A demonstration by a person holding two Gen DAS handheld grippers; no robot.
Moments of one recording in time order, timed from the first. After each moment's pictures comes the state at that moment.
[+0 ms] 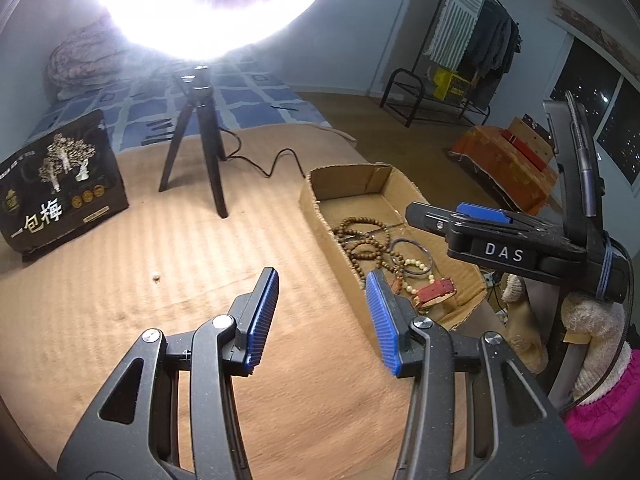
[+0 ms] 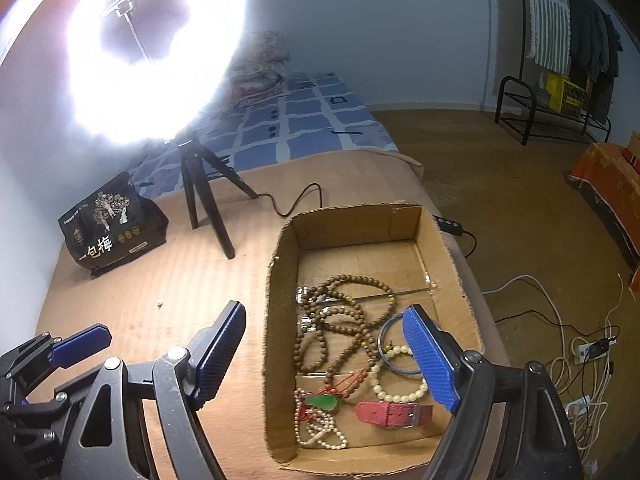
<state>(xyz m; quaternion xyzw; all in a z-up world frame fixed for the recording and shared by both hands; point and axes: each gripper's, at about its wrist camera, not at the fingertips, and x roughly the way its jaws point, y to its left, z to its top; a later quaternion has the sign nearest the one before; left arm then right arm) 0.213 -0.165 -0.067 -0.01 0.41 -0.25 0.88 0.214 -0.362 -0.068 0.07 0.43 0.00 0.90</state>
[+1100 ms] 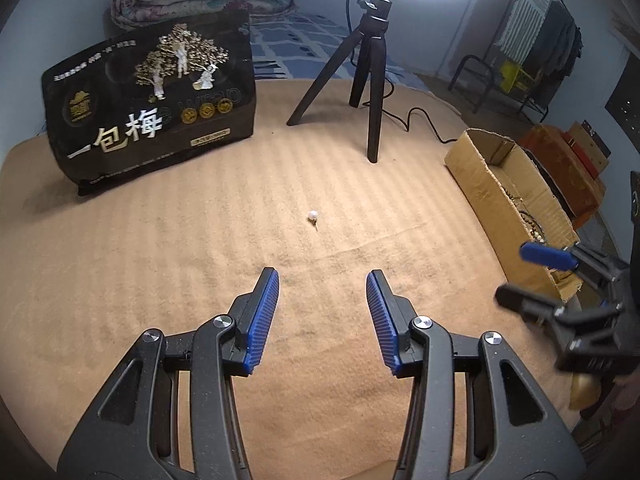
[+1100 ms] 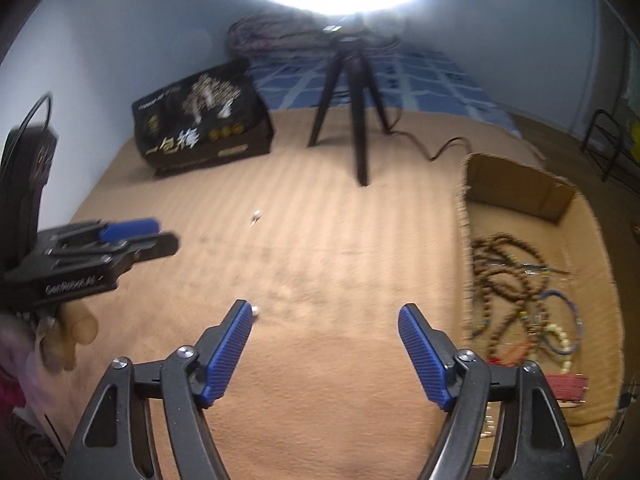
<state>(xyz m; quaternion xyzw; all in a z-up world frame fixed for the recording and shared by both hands) 0.257 -0.037 -0.146 -0.02 0.47 -0.16 0.87 0.203 -0.235 -0.134 -0.01 0.47 0.15 0.87</state>
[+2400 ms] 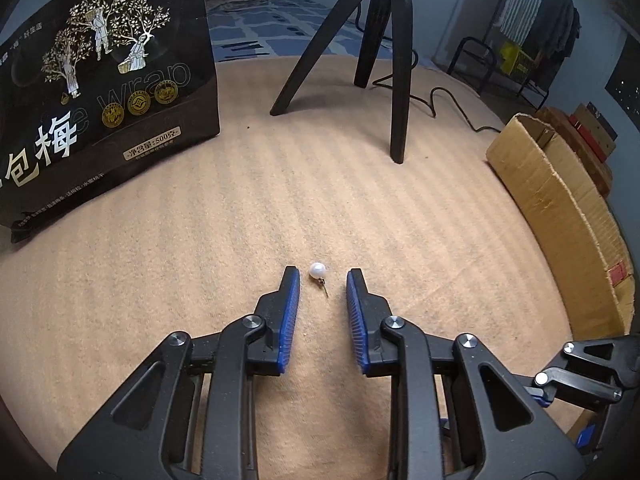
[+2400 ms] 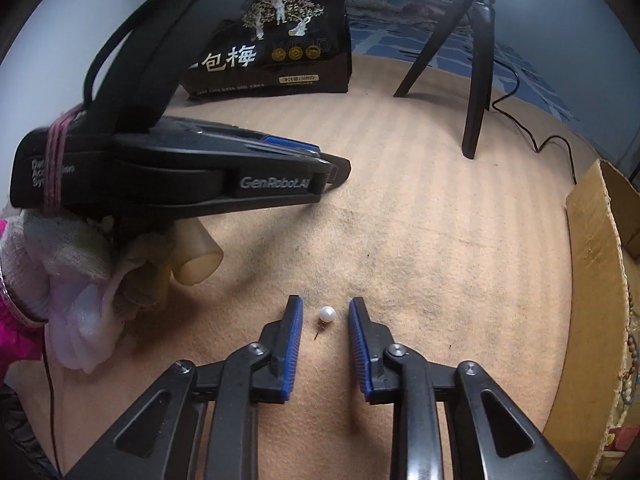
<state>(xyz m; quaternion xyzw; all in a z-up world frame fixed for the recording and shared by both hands) 0.335 -0.066 -0.210 0.01 0.47 -0.17 0.86 0.222 -0.162 -0.194 -0.09 0.50 0.22 0.84</state>
